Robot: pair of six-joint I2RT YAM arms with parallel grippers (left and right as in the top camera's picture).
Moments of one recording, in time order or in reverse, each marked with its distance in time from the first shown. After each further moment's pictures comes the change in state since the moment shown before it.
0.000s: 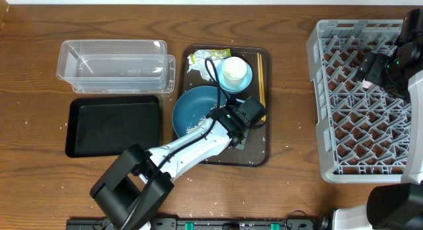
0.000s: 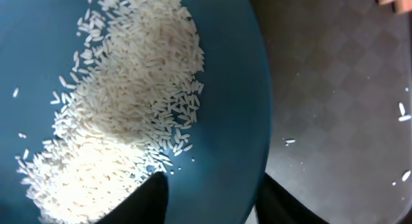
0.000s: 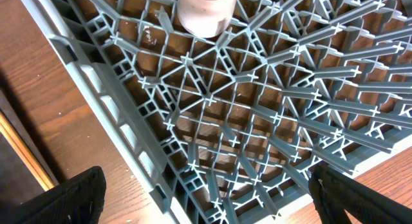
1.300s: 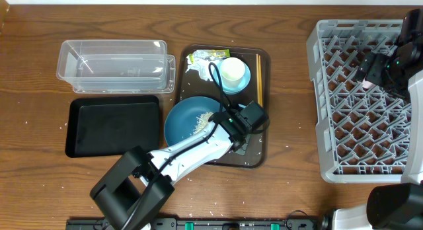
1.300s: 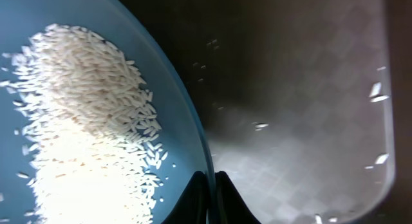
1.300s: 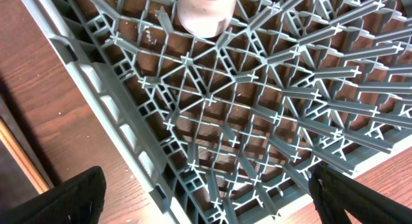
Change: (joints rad) left arm -0.026 -0.011 -0.017 -0.018 0.027 0.009; right arm 0.000 0.000 0.000 0.000 0.000 -0.002
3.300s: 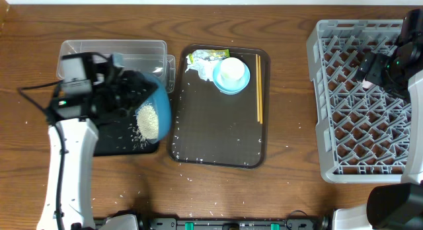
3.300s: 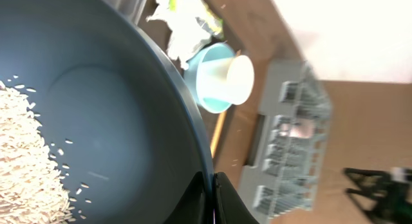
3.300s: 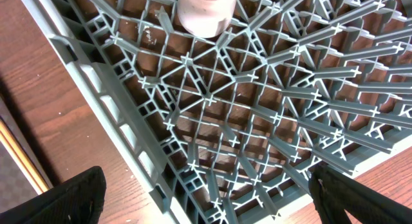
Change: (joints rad) left arm 1.080 -0.443 0.000 -0.055 0.938 -0.053; right arm 0.000 0.000 0.000 0.000 0.000 0.000
